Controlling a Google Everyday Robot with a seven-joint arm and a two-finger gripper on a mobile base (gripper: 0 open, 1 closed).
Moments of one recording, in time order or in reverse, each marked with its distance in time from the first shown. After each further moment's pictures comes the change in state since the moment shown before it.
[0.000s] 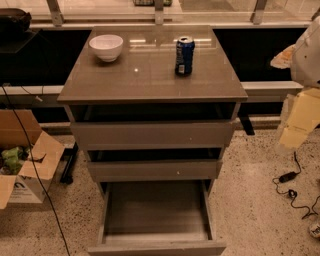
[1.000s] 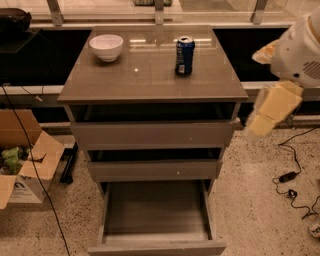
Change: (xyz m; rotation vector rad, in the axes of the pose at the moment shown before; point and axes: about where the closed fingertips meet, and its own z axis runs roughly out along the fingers) arm -0.040 -0.015 0.013 0.011 -0.198 0.059
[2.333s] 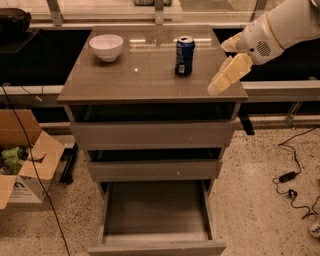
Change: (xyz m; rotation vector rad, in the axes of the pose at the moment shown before) arm -0.048 -0.122 0.087 -0.109 -0.341 0.106
